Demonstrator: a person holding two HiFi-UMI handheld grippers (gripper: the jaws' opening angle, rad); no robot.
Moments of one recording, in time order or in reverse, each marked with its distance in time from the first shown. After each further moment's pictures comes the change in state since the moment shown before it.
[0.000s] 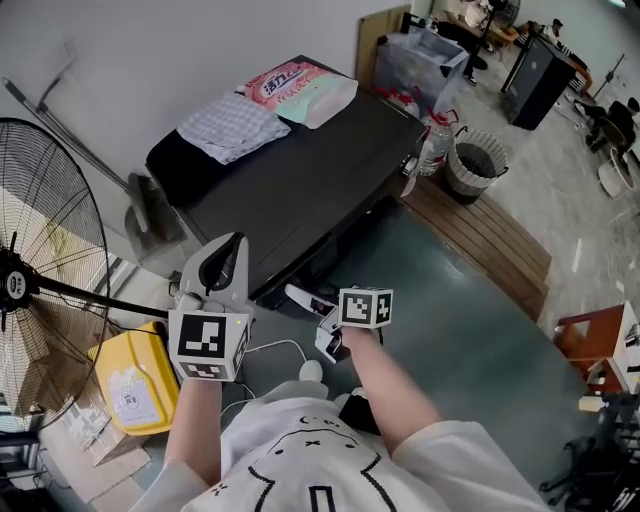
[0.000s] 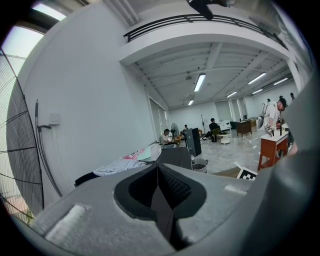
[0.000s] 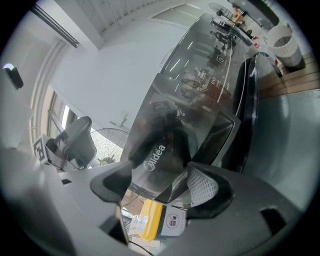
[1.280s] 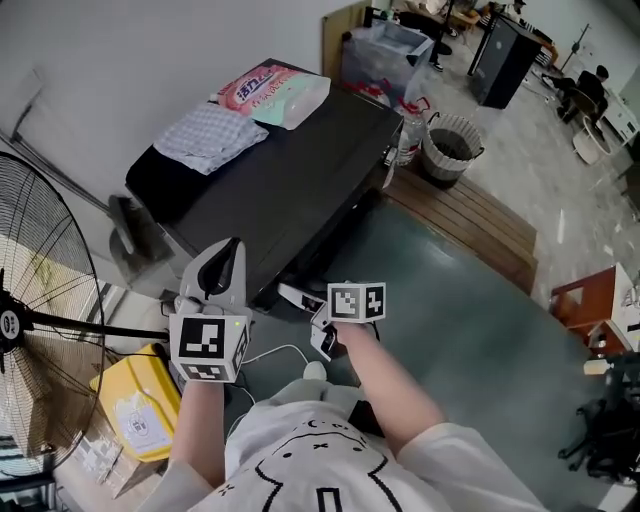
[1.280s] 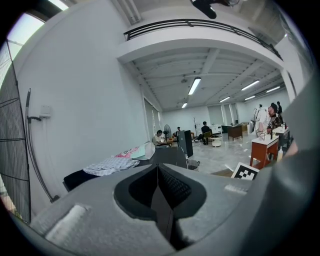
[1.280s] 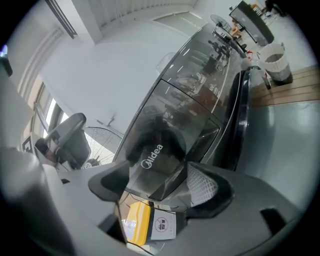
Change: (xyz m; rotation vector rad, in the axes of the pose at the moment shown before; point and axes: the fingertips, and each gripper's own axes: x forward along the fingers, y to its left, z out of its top) left arm 0.013 0.002 -0.015 -0.017 -0.021 -0.102; right arm 0.007 -0.007 0.006 -0.022 -0.040 -0.172
